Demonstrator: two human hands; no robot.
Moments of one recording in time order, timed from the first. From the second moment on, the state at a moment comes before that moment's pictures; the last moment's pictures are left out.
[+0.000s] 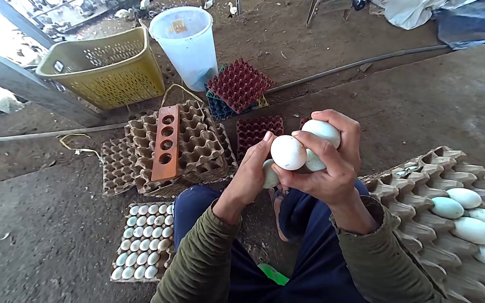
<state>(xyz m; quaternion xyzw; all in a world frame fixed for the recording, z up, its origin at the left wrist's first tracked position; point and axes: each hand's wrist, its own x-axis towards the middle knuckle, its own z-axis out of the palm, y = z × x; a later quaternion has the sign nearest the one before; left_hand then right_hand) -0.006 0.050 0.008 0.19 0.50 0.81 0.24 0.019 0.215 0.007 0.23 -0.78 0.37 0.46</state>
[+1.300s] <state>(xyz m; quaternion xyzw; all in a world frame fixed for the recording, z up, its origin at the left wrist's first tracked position) -0.047 0.103 -0.016 0.09 0.45 0.84 0.30 0.189 0.368 0.046 -0.22 -0.71 0.61 0.29</state>
